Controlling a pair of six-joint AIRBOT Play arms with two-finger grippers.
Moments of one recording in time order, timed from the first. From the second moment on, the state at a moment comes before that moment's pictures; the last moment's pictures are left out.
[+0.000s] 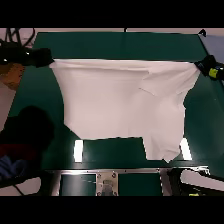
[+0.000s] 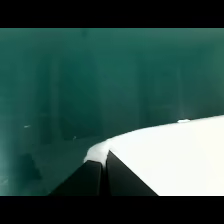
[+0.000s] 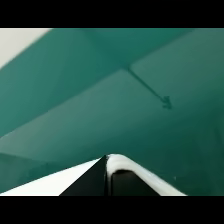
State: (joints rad) left arm 0.06 -1.42 1.49 1.05 -0.99 -1.38; right arm -0.46 -1.40 1.23 -0.57 0.76 1.12
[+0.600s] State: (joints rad) left arm 0.06 -1.70 1.53 0.89 -0.87 -1.25; right arm -0.47 -1.90 1.73 -0.66 0.99 1.18
